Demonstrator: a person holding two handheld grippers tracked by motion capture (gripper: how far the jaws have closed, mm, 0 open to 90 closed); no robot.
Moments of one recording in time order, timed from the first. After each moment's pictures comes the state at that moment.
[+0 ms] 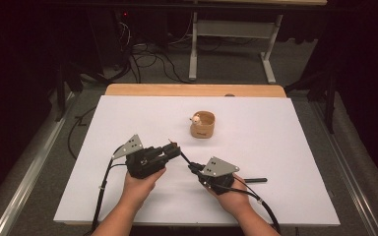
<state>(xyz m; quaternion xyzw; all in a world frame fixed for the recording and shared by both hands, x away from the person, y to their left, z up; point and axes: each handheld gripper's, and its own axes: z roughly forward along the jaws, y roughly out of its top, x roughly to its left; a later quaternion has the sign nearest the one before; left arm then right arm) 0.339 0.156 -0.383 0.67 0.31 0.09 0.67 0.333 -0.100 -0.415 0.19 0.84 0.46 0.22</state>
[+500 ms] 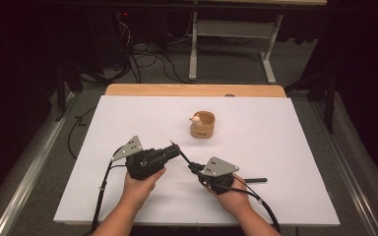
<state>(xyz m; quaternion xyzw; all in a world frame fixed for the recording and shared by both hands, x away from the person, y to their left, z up) 0.338 0.156 -0.385 0.66 0.30 0.08 0.68 0.334 -0.100 -0.416 0.19 0.84 0.47 0.22</state>
